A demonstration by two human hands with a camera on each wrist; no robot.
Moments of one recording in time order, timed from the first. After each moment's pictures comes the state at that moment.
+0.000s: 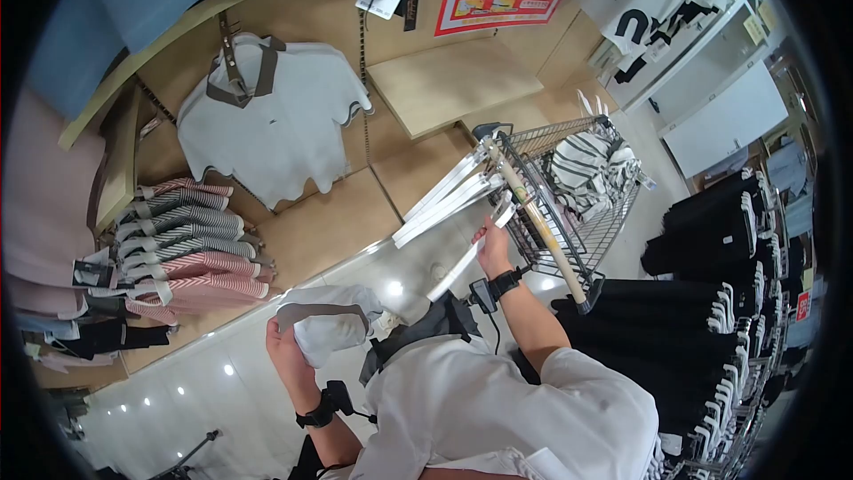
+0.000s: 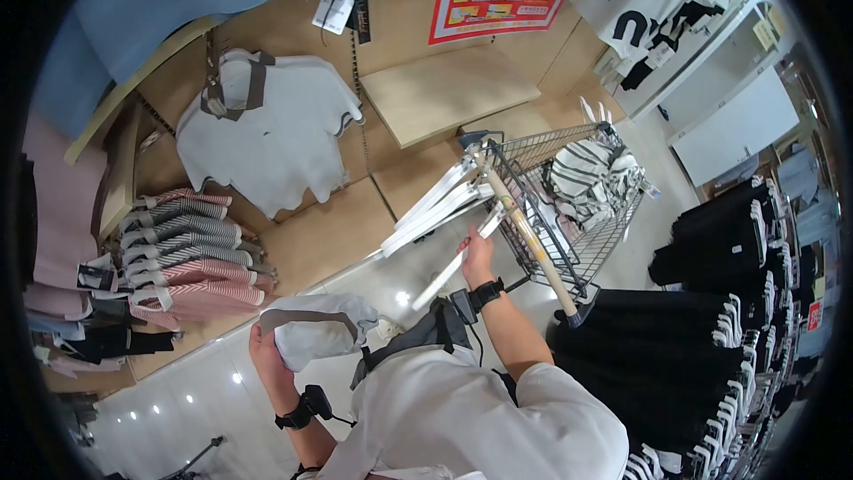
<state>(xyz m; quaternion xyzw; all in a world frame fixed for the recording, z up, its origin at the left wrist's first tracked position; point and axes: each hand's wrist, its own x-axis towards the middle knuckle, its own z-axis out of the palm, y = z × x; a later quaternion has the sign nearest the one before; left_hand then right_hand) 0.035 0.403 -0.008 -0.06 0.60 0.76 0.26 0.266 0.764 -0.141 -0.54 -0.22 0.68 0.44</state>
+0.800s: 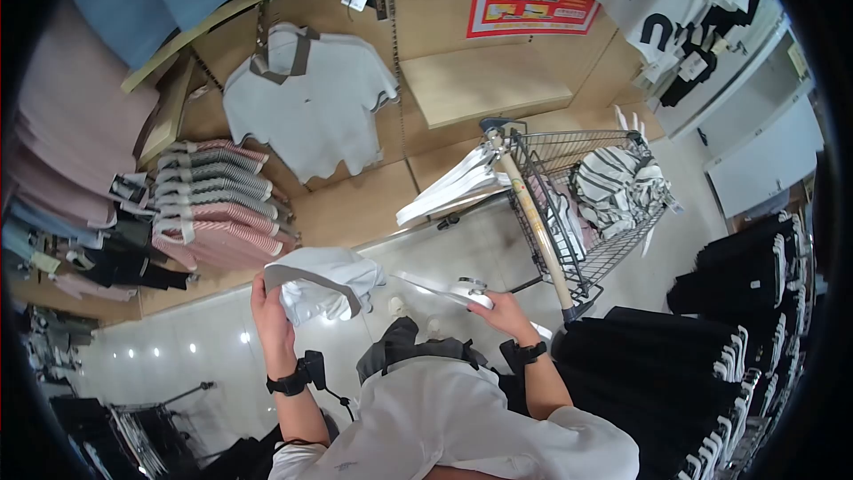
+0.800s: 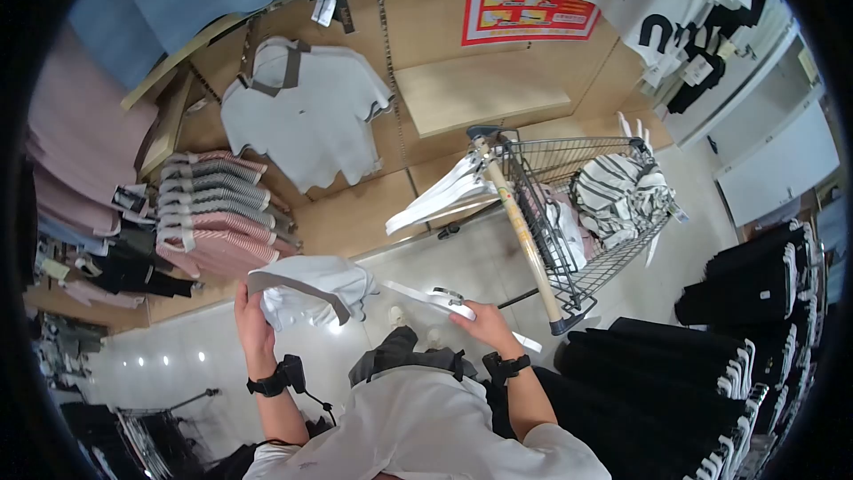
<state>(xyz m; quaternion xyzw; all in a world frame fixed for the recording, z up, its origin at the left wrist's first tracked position) 0.109 0.402 0.055 0.01 0.68 0.72 0.16 0.431 0.664 -0.047 -0.35 -0.82 0.46 0.00</state>
